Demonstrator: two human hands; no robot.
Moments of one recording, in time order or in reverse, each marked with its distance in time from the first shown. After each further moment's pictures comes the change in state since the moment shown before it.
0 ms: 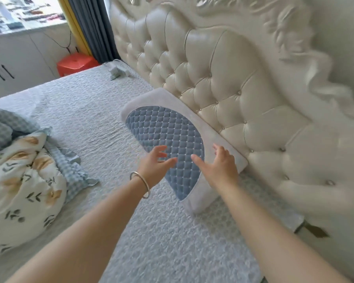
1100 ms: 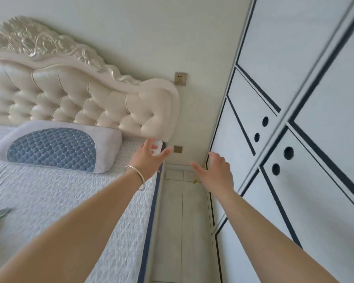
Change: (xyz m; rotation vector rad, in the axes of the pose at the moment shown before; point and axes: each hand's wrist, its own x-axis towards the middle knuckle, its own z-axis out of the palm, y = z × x) left_hand -0.523 0.030 0.022 0.173 -0.518 0.712; right_hand -0.649 0.057 -0.149 0.012 0.575 0.611
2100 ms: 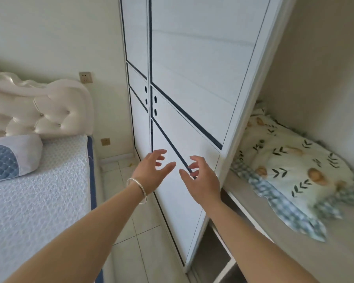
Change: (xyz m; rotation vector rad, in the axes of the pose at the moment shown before) left_hand -0.443 0.121 0.079 -0.098 -0.389 0.389; right_hand -0.487 0.120 -0.161 0.169 0.393 0.143
